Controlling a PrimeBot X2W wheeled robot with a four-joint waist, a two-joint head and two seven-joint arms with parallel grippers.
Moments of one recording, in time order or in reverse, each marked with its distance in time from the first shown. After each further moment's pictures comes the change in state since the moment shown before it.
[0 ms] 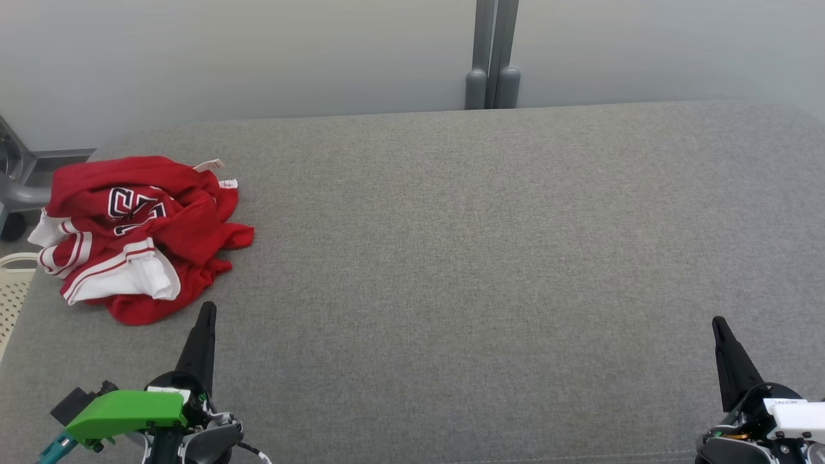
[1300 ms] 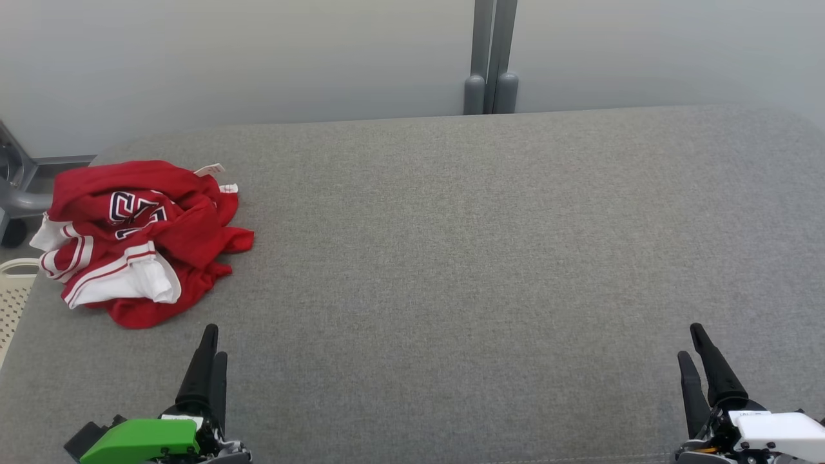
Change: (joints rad) left arm 0.048 -0.006 -0.018 0.052 0.005 0.001 -0.042; right arm 0.009 0.014 0.057 0.056 -0.021 0.000 -0.039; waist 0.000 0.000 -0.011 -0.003
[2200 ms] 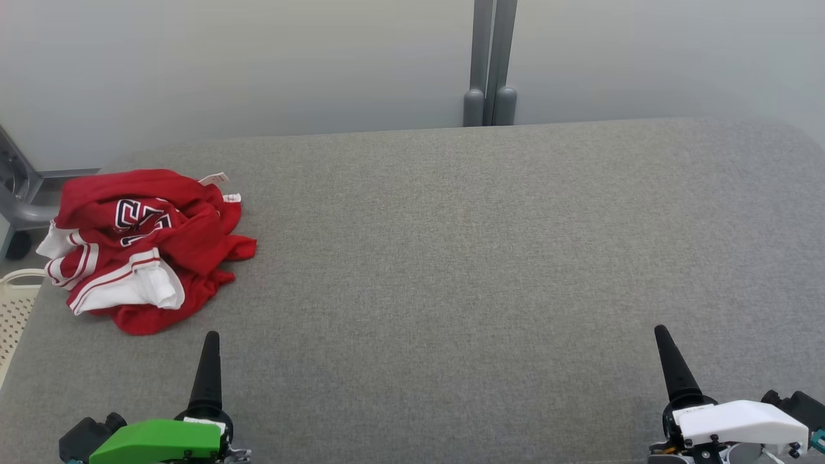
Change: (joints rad) left arm 0.006 0.001 -0.020 0.021 0.300 0.016 -0.117; right arm -0.057 -0.003 0.088 0.109 -0.357 0.000 -0.111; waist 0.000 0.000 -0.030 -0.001
